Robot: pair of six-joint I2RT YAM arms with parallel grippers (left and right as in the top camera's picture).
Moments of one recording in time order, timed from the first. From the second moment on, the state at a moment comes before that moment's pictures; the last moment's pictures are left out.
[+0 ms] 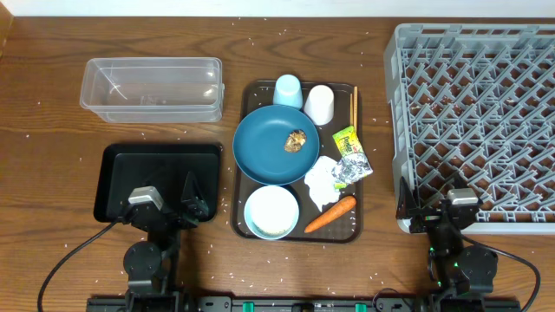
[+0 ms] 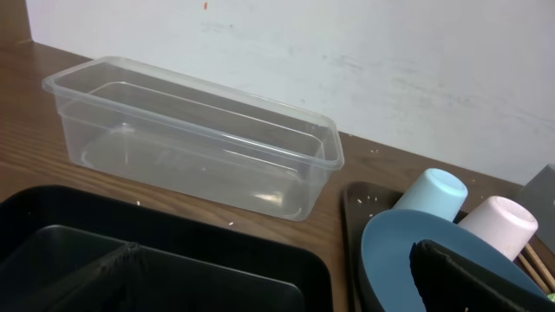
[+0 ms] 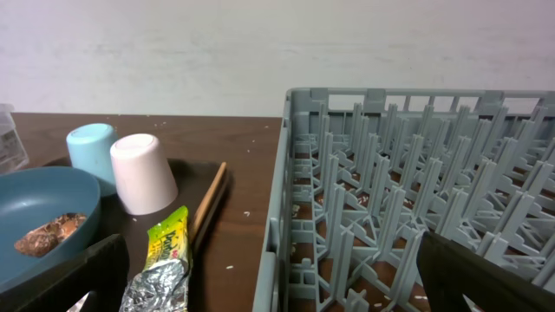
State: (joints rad) left arm 0.02 0.01 0.02 -0.11 -0.01 -0.30; right arm -0.01 0.01 0.01 -0.06 -0.10 0.03
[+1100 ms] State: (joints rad) left arm 0.02 0.01 0.03 0.04 0.97 -0.95; right arm -0.01 0.01 0.01 -0.06 -0.10 0.03
